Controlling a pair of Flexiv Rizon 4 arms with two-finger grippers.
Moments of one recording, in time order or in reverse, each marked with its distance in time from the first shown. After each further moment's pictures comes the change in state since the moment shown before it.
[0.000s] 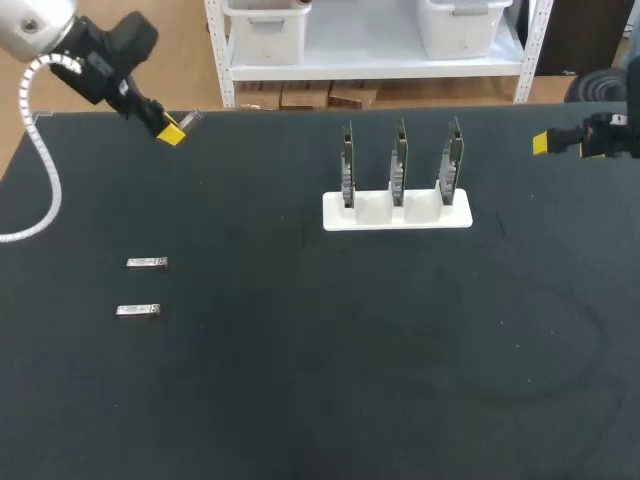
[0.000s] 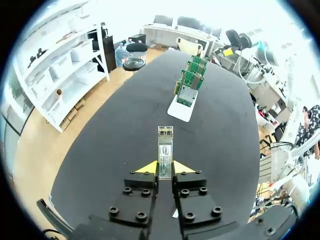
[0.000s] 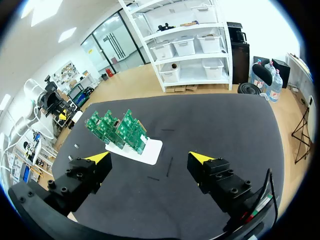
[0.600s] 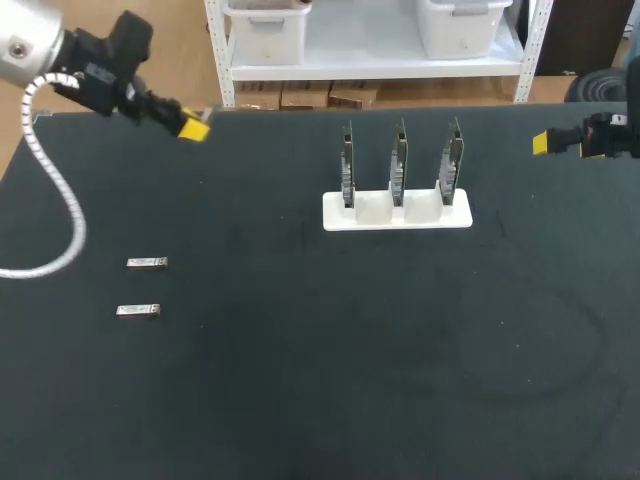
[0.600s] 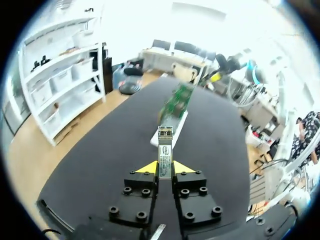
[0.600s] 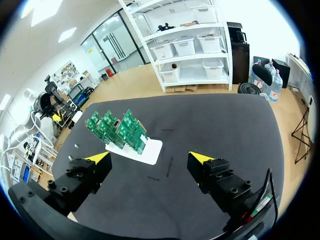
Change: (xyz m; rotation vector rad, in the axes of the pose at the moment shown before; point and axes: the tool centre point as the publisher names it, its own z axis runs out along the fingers) left arm -0.052 -0.054 0.002 0.088 -0.271 -0.009; right arm 0.000 0.000 0.000 0.000 0.000 0.000
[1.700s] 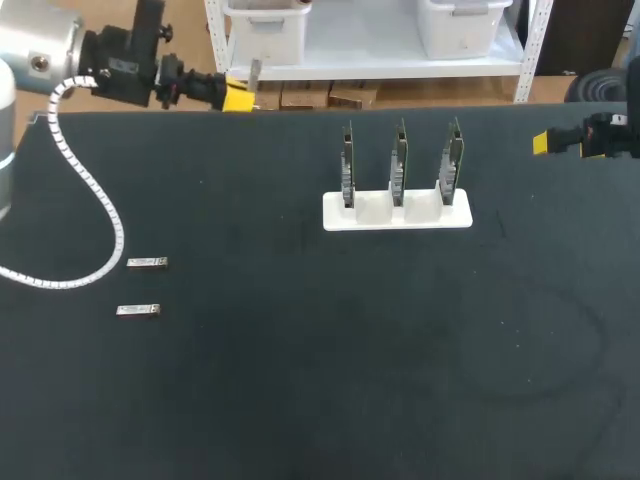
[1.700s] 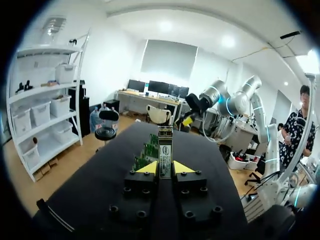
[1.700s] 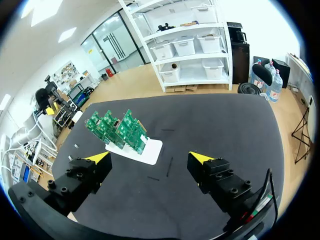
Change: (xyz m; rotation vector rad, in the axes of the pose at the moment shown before) left arm -0.076 -0.028 0.015 0.158 -0.354 0.099; right arm 0.000 0.000 0.000 0.000 0.000 0.000
